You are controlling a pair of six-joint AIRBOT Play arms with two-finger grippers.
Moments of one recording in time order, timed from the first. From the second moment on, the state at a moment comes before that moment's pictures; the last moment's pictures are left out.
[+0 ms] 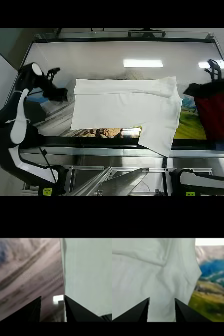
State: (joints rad) left arm 0.12 -1.69 1.50 1.37 -1.46 -1.35; right arm -0.39 -1.46 1.32 -1.09 1.24 1.16
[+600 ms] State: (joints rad) left arm 0.16 -1.50 0.89 1.05 -1.22 -1.21; right arm -0.76 -1.18 0.79 -1.05 1.34 1.17
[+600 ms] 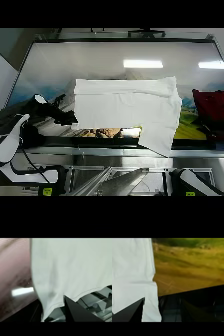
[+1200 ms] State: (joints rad) left arm 0.14 -1.50 0.85 0.98 -1.19 -1.16; right arm -0.63 -1.32 0.57 -0.93 1.32 1.10
